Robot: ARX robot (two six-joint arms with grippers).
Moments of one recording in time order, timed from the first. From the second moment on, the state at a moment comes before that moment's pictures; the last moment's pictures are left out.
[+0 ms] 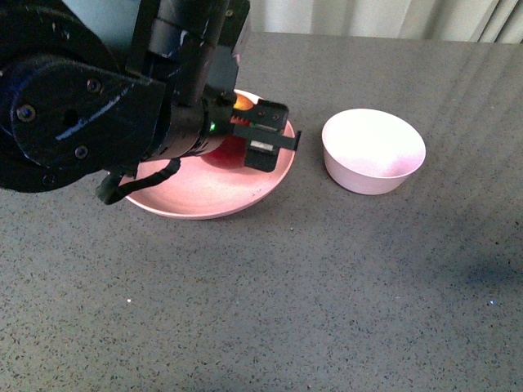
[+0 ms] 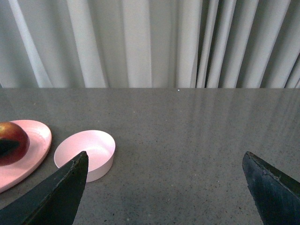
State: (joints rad) left arm -0.56 2.04 1.00 0.45 -0.18 -0.09; right arm 0.00 0.01 0.02 0.00 0.00 0.00
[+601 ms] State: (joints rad) left arm -0.73 2.11 1.24 0.36 -0.15 -0.14; right arm 0.00 0.01 0.02 0.00 0.00 0.00
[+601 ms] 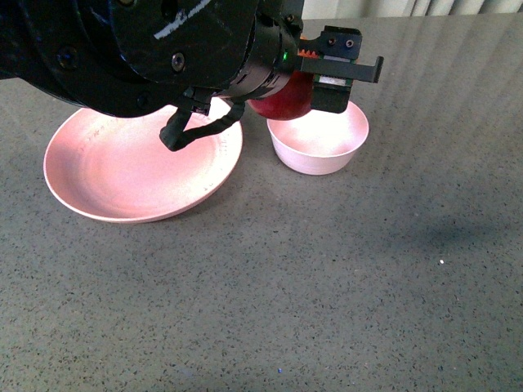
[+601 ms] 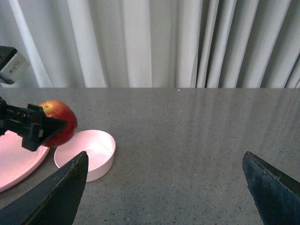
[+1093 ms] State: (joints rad) left arm -0.74 2.21 1.33 0.33 -0.14 -0.15; right arm 0.00 0.01 0.02 0.00 0.00 0.00
